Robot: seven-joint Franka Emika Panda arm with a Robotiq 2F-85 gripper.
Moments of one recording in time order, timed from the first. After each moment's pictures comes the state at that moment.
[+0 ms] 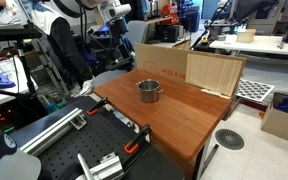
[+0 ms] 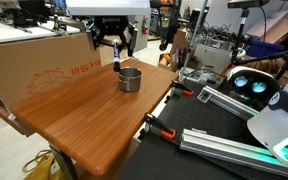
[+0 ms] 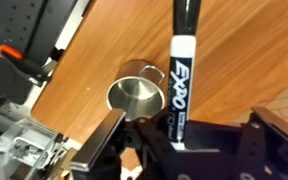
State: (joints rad) arm 0.37 0.10 -0.07 -2.33 -0.48 2.37 1.49
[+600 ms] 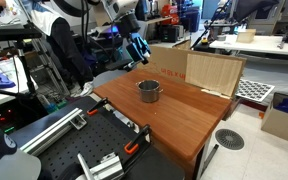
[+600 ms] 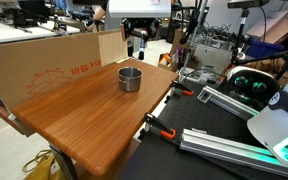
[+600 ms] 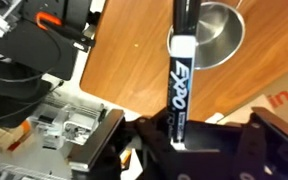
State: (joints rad) arm 0.17 -0.01 -0.03 -2.44 -0.70 2.34 1.71
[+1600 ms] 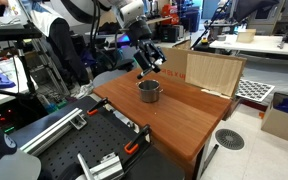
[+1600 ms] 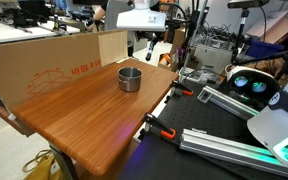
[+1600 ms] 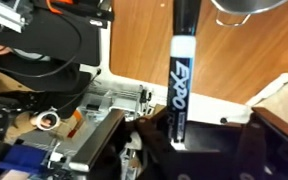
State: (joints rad) arm 0.09 0.07 -0.02 -2.40 -0.84 2.21 1.99
